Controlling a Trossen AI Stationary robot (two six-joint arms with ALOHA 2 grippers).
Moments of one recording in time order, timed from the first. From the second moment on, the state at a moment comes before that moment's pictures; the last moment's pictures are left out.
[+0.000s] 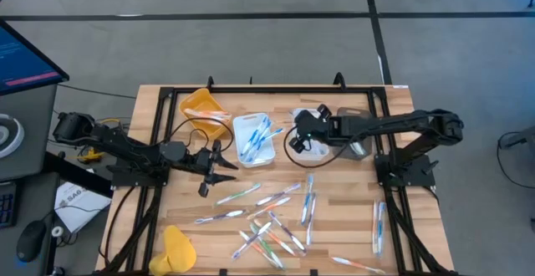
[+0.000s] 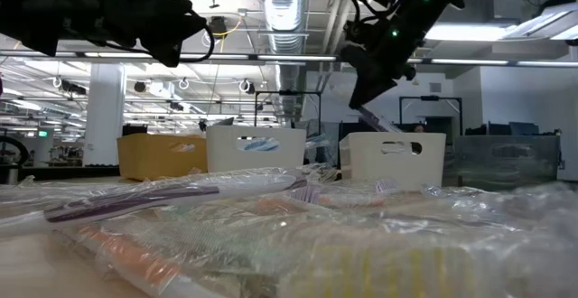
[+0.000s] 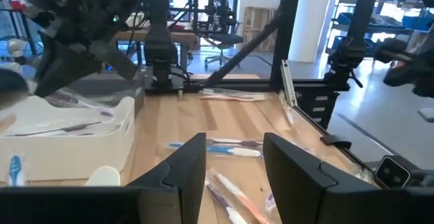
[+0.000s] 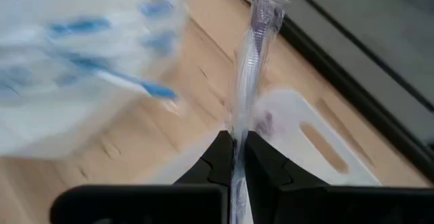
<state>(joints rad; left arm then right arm) -0.17 1.05 0.21 0.80 0.01 -0.05 -0.11 1.50 0.99 -0.42 0.55 0.35</state>
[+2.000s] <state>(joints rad) -0.20 1.33 0.21 1.12 -0.12 -0.34 0.59 1.56 1.37 -0.98 0.21 0.92</state>
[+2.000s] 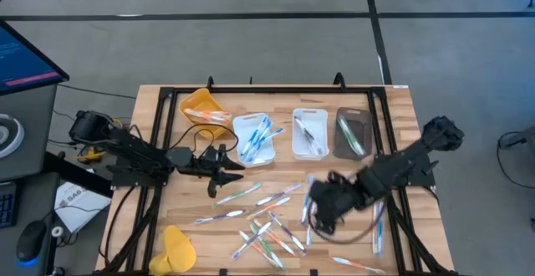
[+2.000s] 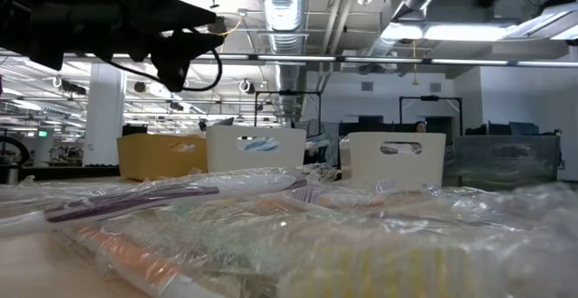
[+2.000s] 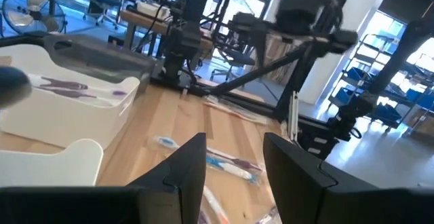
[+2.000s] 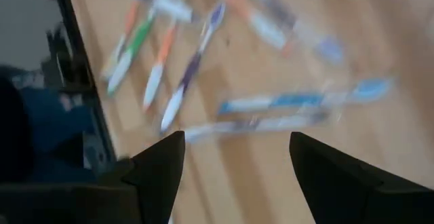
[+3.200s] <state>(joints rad) -0.22 1.43 0.22 1.30 -0.12 -0.14 0.95 2.04 1.63 -1.05 0.04 1.26</state>
